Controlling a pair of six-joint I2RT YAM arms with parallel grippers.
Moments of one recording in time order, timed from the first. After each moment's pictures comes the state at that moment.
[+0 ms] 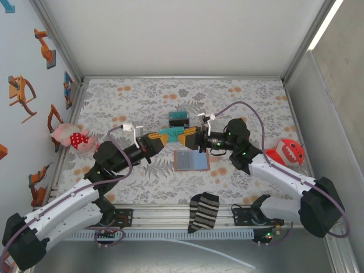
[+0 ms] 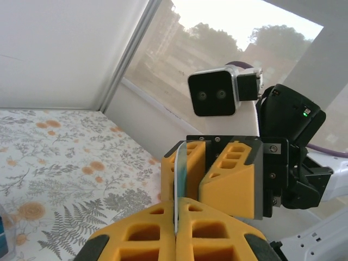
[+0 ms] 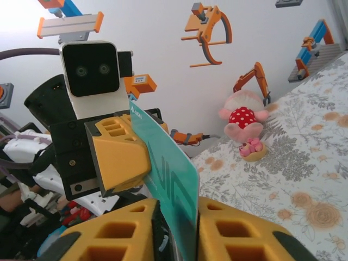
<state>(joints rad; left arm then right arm) -0.77 0.78 0.46 0.42 0.35 -0.55 0.69 1.17 0.69 0.51 -0.80 0.62</state>
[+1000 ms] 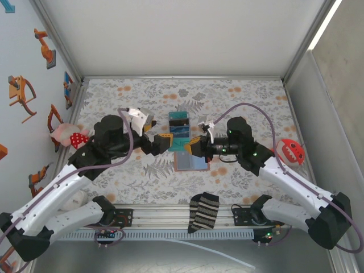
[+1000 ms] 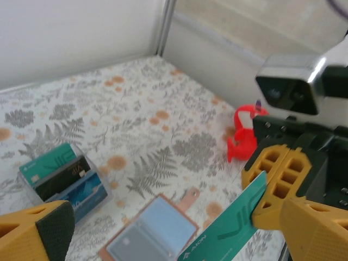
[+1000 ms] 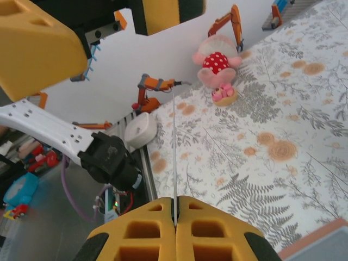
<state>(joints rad) -0.77 0.92 1.00 -0.43 0.24 -0.16 0.70 1.03 0.80 -0.11 -0.75 0.27</state>
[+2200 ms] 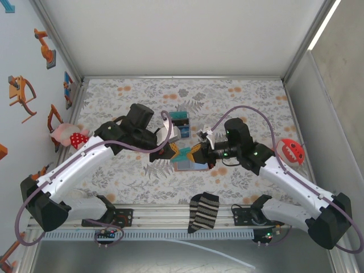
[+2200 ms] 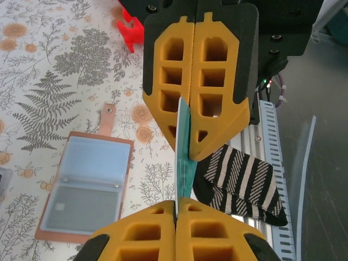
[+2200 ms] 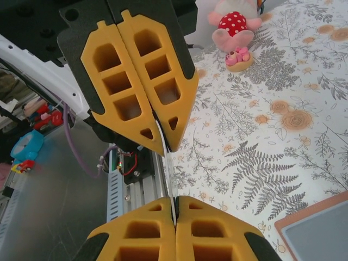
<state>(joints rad) -0.77 1.25 1.21 -0.85 0.68 0.41 0.69 1.03 0.81 -0.27 -0.83 0.11</state>
